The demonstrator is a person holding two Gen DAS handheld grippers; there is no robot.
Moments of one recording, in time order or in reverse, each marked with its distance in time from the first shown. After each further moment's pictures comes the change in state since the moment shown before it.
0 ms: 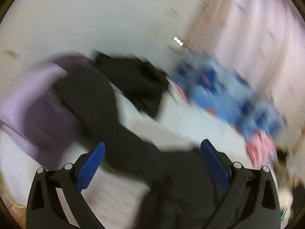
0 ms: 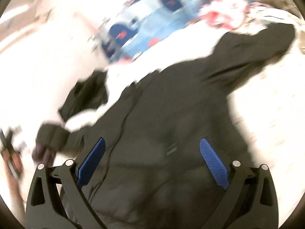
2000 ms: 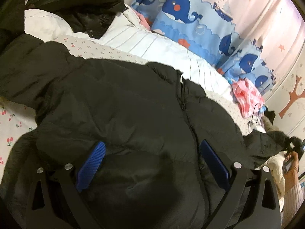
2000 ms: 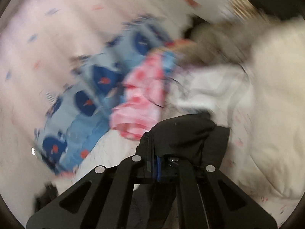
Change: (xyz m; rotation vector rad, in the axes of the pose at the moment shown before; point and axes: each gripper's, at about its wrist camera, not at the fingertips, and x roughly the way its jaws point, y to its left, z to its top) left arm 0.200 -0.096 -0.150 -0.017 0.298 -0.190; right arm -0.021 -0.129 0.277 0.131 -0.525 -0.317
